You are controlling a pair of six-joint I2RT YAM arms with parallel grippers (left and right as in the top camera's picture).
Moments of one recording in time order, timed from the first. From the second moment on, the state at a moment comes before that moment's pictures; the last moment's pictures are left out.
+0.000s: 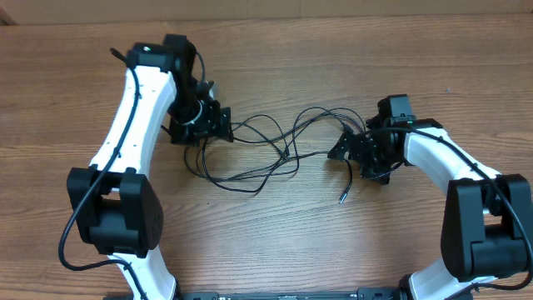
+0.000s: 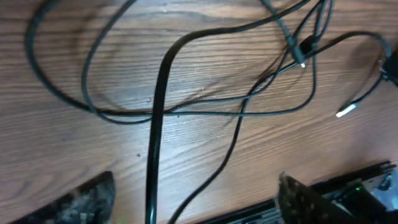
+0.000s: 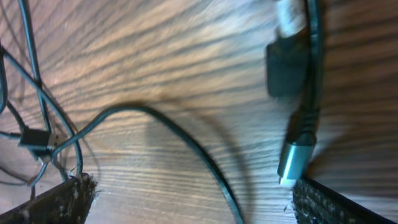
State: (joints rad) left arm -0.13 1.96 1.75 -1.45 0.32 -0.10; right arm 0.09 1.77 1.01 -0.67 -0.41 0.48
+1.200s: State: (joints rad) left arm -0.17 1.96 1.32 -0.67 0.26 -0.16; right arm 0.14 1.80 0.96 -0.79 -0.61 0.54
